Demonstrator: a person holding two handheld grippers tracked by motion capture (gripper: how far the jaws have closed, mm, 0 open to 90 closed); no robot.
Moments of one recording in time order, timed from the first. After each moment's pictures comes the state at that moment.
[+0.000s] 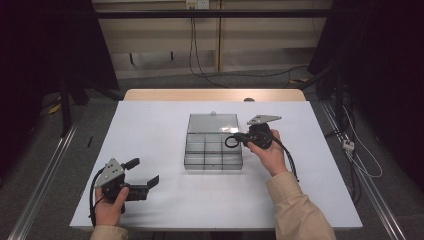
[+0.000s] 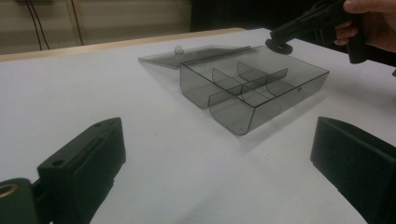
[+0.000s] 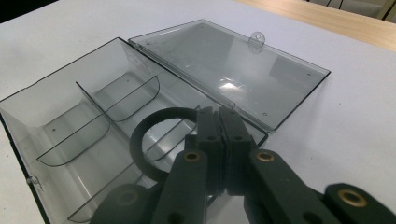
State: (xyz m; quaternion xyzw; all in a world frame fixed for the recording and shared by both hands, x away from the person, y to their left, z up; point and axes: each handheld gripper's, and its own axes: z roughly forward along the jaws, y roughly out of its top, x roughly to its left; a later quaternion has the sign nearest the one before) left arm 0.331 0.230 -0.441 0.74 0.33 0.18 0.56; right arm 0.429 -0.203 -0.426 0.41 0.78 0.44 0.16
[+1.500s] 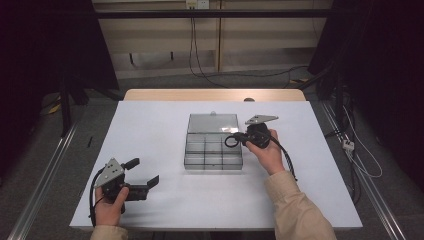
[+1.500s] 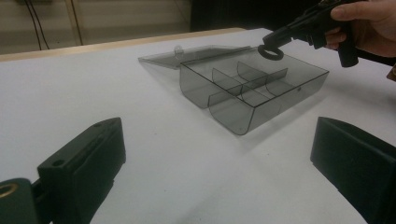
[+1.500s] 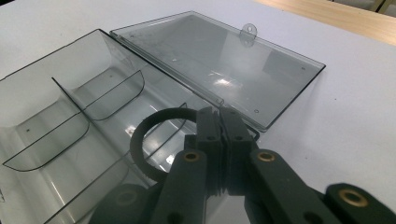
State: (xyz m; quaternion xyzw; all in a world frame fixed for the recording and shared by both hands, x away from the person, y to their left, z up) left arm 0.331 0.230 -0.441 0.74 0.33 0.18 0.56; right arm 0.437 -0.201 -0.435 0.42 0.78 0.42 0.17
